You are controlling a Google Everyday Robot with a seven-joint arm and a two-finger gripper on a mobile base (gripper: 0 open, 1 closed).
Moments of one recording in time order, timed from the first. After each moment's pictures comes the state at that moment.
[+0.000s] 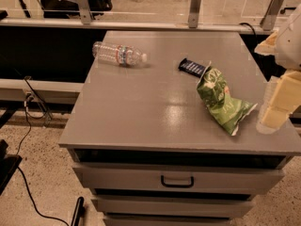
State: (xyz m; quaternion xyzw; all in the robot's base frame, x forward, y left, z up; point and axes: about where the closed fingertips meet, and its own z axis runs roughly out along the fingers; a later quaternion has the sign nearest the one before) arm 0.438 -0.216 0.978 -0.60 0.78 -0.04 0.16
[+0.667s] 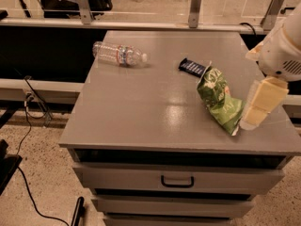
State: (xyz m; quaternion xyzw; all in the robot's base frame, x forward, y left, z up) arm 0.472 -0.219 0.945 -0.58 0.79 -0.03 0.18
